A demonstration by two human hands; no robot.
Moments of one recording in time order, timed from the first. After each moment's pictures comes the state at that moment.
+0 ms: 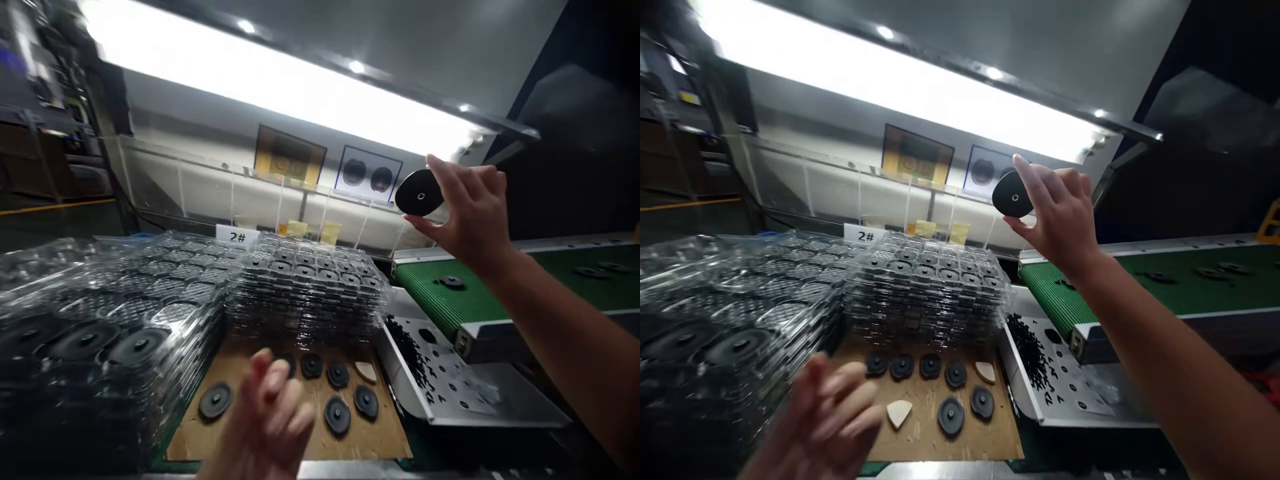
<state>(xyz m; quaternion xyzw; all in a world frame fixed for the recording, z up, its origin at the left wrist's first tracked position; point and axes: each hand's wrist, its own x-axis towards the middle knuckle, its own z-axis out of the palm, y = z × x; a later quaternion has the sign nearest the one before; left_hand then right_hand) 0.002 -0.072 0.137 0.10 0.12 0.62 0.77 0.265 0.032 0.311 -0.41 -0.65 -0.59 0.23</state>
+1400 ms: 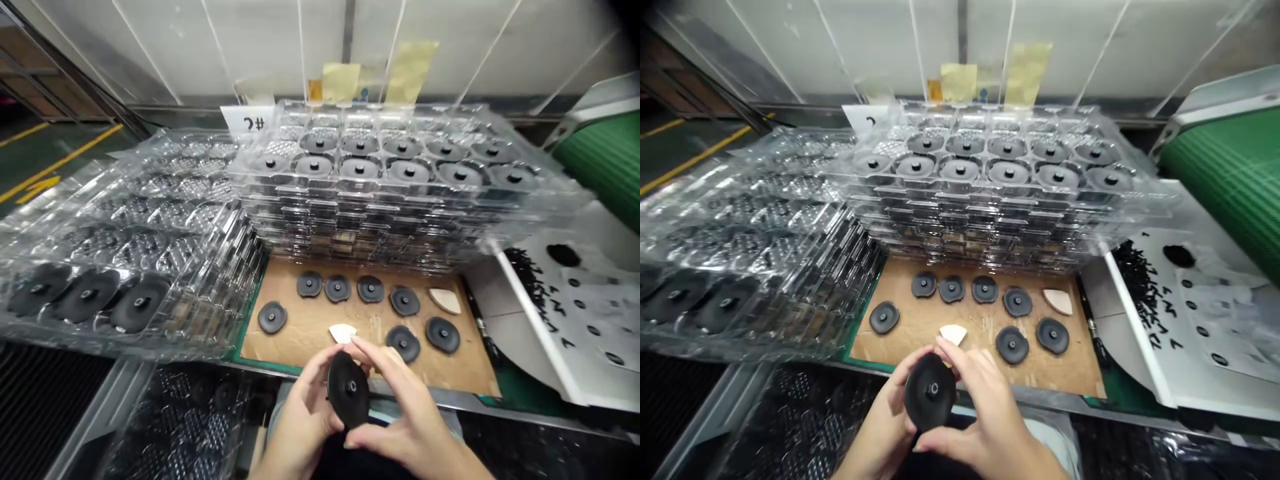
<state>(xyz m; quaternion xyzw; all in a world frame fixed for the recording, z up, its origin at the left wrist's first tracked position) 0.002 -0.036 0.005 0.18 0.41 0.46 0.77 0.162 -0.019 0.013 -0.44 -0.77 0.30 0.35</state>
